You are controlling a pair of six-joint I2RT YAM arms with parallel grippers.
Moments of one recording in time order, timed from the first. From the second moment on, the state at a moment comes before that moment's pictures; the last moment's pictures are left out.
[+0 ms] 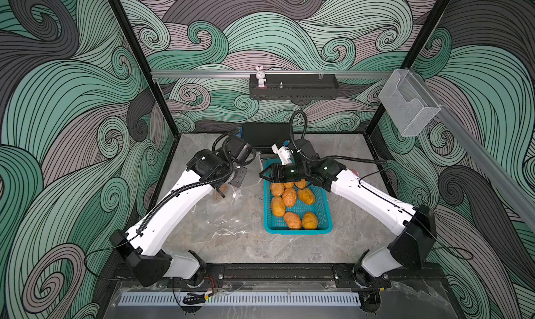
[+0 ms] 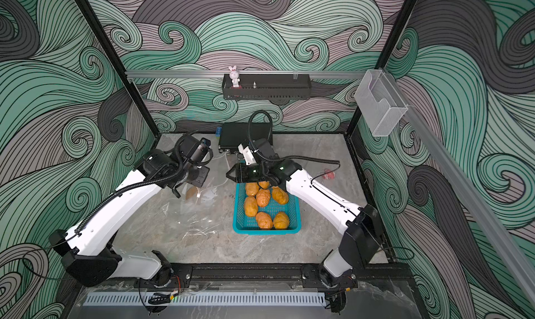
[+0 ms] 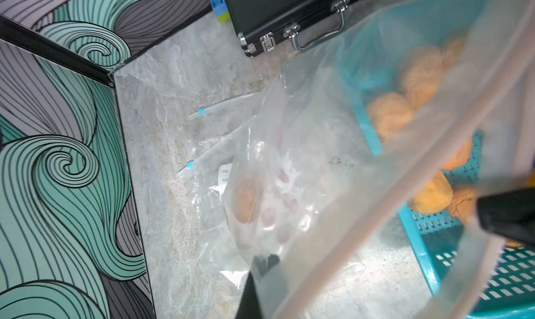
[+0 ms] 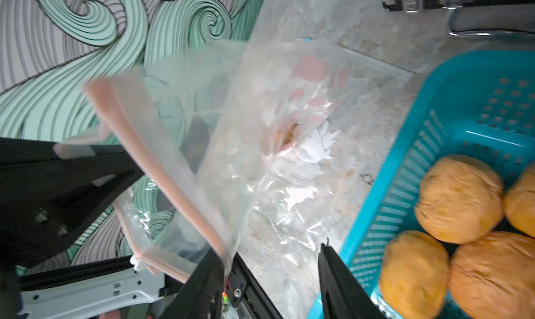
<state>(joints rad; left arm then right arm) -0.66 1.38 1.60 -1.29 -0.40 -0.17 0.71 1.52 1.36 -0.52 -0.38 0.58</state>
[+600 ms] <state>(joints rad) -0.65 1.37 1.51 -1.13 -0.26 -0.16 0.54 1.42 1.08 -0.65 -0.11 0.42</state>
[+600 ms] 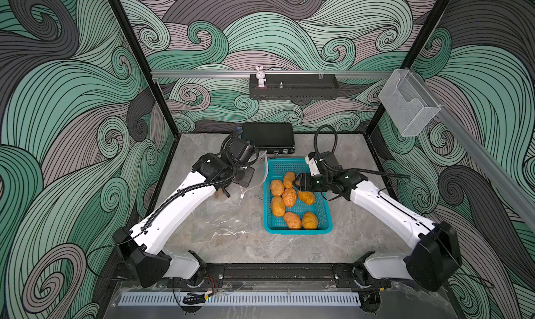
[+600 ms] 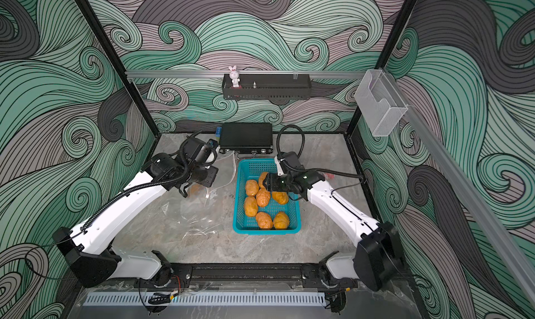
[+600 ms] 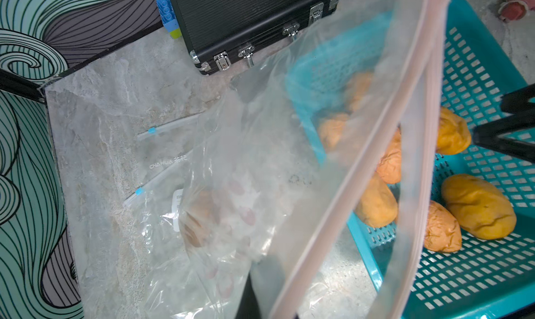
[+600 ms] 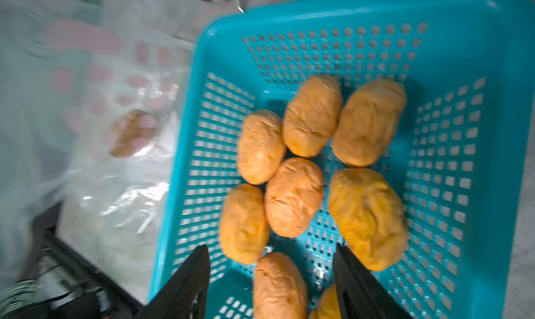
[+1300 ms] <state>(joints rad) -0.61 1.34 1.42 -1.07 -0.17 -0.16 0.60 1.82 1.23 -0.78 0.23 0.26</state>
